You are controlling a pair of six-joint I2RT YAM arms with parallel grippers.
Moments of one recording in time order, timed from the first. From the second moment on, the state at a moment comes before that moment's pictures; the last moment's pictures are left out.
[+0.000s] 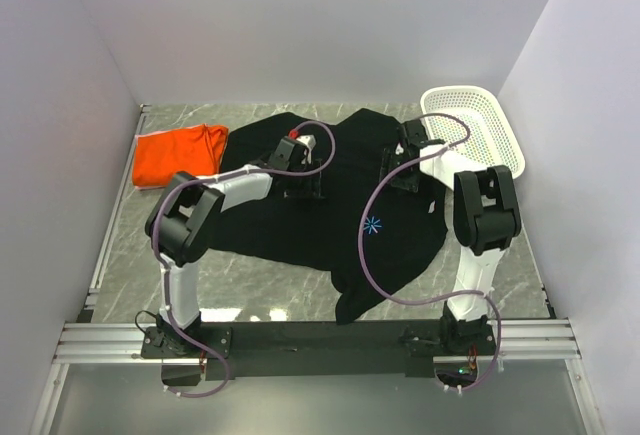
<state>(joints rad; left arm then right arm) -0.56 1.97 1.27 -0.14 0.13 -0.48 0.19 1.95 1.33 -0.52 -0.07 0.35</state>
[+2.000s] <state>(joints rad) -0.51 1.05 0.82 -0.24 -0.13 -0.58 0.19 1.01 0.92 -0.51 -0.19 0.34</state>
